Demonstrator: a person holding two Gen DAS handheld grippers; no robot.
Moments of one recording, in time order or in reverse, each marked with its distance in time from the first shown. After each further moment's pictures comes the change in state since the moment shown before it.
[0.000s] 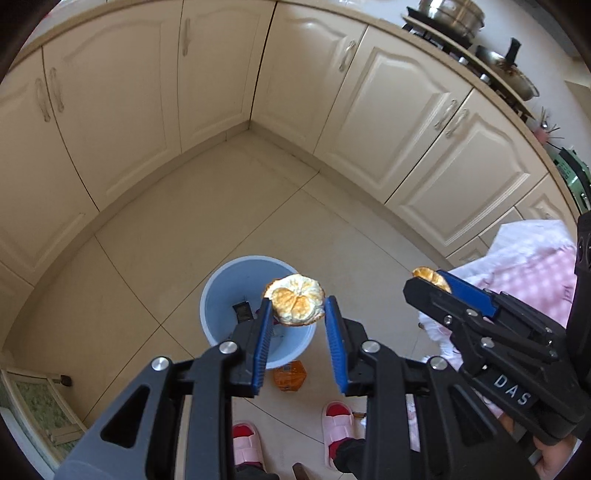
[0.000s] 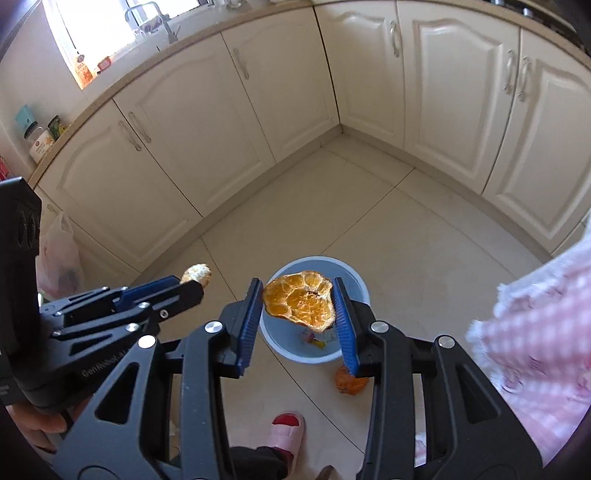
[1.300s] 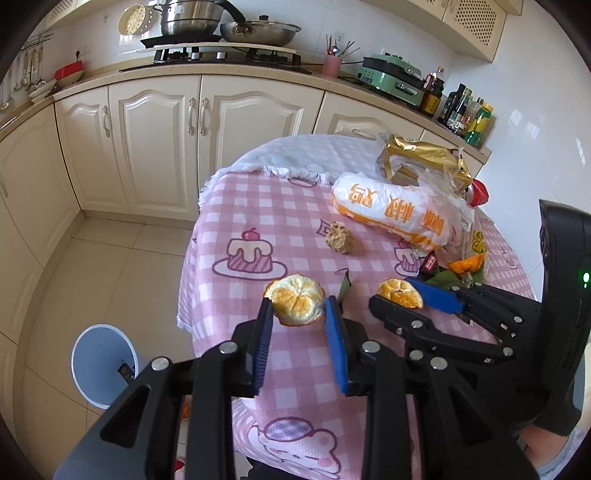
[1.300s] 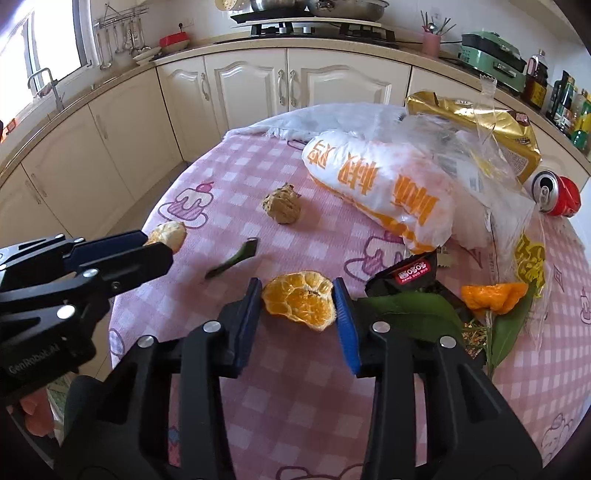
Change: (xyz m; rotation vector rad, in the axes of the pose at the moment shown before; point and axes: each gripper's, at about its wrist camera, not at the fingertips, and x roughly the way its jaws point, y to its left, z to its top) left arm -0.114 -0.378 -0.109 0.529 -0.064 -0.340; right arm -0.305 -0.192 -0.151 0.228 -0.156 -0.452
